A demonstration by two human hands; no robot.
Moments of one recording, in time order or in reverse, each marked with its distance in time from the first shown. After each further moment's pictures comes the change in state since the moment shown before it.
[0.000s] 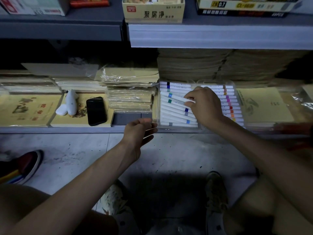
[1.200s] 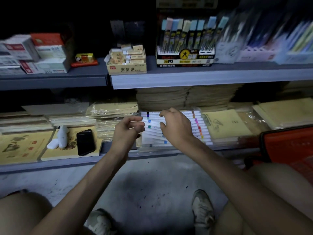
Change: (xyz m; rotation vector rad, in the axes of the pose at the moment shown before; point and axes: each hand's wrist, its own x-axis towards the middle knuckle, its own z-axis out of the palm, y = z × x) left_hand -0.068 0.055 0.039 0.255 -0.035 0.510; right_hand -0.047 -0.064 -0.077 -0.103 0.036 0.059
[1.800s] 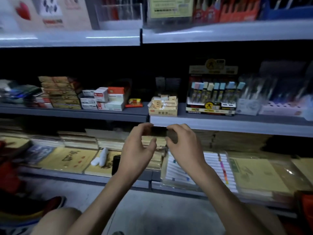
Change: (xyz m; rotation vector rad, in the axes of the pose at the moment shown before) left_hand -0.058 0.074 -0.047 0.479 0.309 0.629; right_hand -0.018 -0.074 -0.096 0.448 0.170 -0.208
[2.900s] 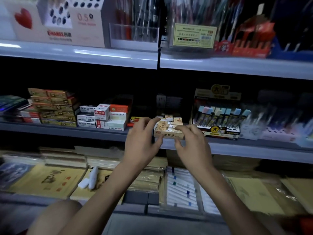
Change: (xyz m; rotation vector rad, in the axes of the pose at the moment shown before) left_hand 0.111 -0.030 -0.012 0.332 0.042 0.314; right_hand 0.064 -0.025 0.003 -0.245 0.176 -0.068
